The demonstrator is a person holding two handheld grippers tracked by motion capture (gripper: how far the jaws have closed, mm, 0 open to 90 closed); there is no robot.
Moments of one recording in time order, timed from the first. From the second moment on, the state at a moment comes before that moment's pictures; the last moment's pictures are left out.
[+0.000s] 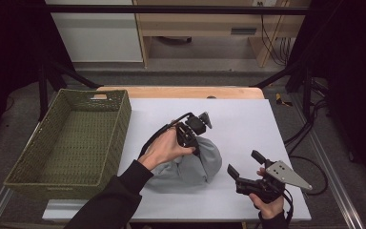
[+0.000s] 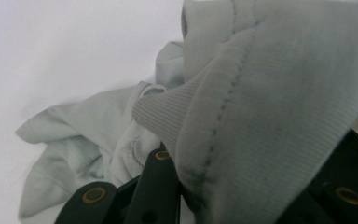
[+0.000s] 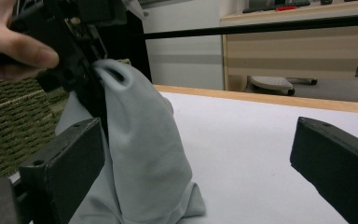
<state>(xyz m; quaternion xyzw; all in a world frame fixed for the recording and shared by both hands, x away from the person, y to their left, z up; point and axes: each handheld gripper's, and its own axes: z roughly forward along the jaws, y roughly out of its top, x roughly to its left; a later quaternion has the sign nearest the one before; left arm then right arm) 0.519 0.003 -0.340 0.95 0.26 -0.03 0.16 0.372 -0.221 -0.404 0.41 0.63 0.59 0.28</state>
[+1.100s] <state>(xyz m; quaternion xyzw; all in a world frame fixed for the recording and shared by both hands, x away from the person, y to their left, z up) 0.493 0.031 -0.304 0.90 0.24 0.05 0.35 0.372 -0.223 -0.403 0.41 0.63 0.60 0.28</state>
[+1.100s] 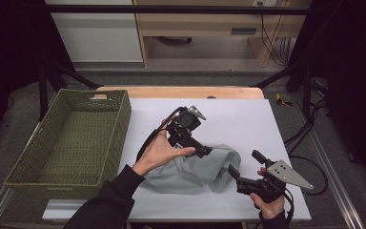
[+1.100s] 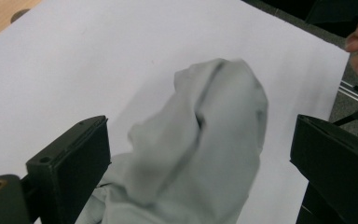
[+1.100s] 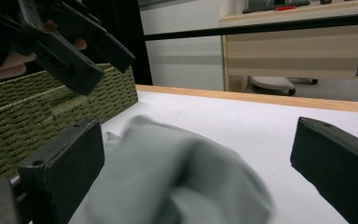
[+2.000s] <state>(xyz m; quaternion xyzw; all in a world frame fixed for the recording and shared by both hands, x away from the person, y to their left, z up) 0.438 0.121 -0.333 0.81 0.27 0.13 0.51 0.373 -0.224 -0.403 0.42 0.63 0.59 0.27</state>
